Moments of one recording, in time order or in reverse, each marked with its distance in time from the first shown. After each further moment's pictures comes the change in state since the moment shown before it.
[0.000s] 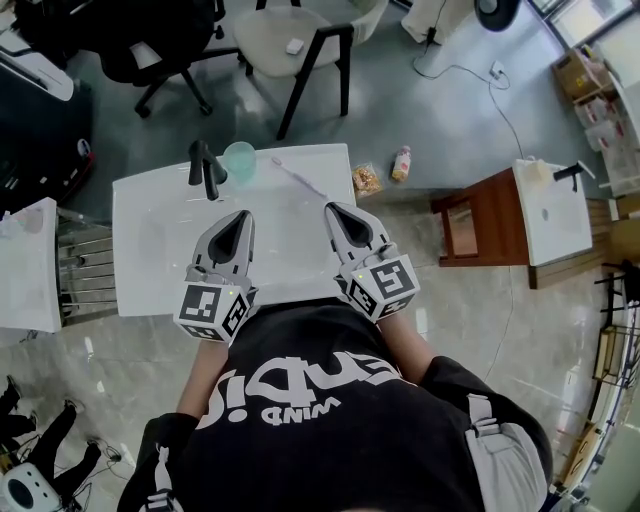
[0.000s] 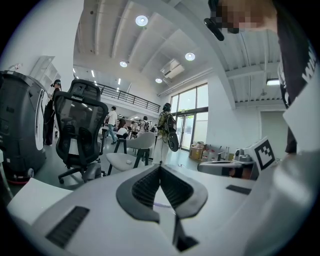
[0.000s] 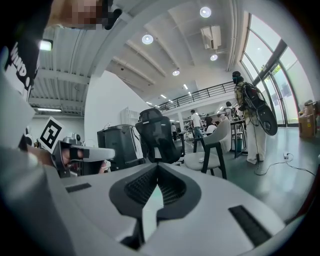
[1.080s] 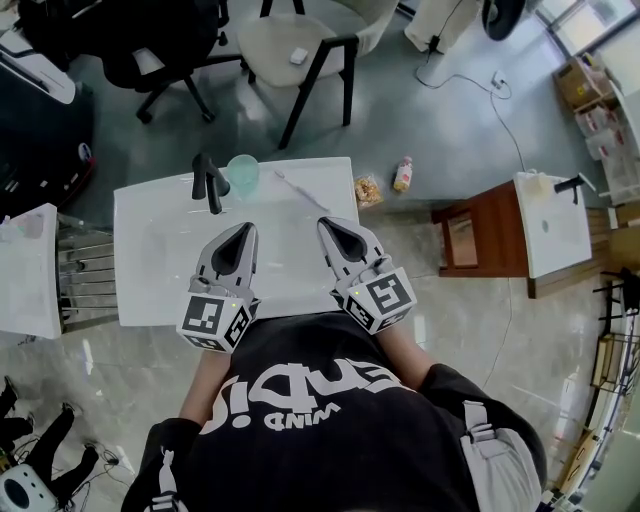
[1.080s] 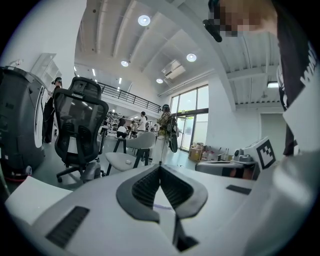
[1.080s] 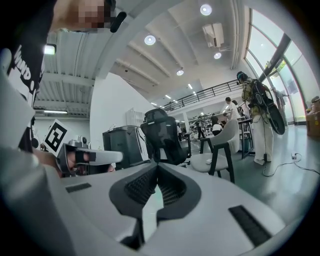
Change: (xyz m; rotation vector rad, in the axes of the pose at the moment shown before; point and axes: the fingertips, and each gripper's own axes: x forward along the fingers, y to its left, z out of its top) left arm 0.008 0.009 0.000 -0.020 -0.007 -0.010; right arm 0.018 0.014 0.005 -0.005 -0.011 0.066
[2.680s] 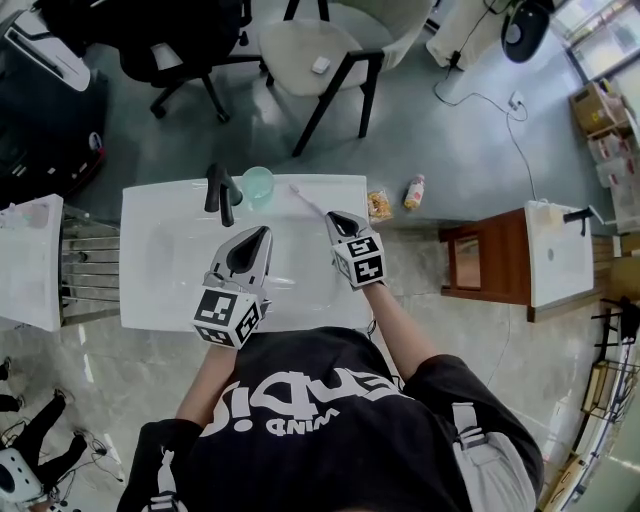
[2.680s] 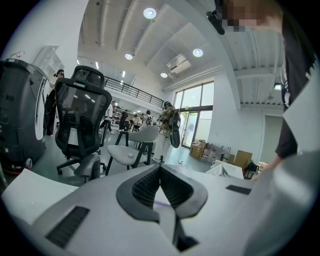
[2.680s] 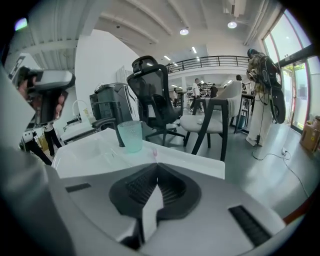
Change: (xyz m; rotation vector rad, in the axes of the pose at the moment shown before) left arm 0.031 0.021 -0.020 -0.047 0.064 0.016; right arm 0.090 -0.096 -0.160 -0.048 0.465 -0.073
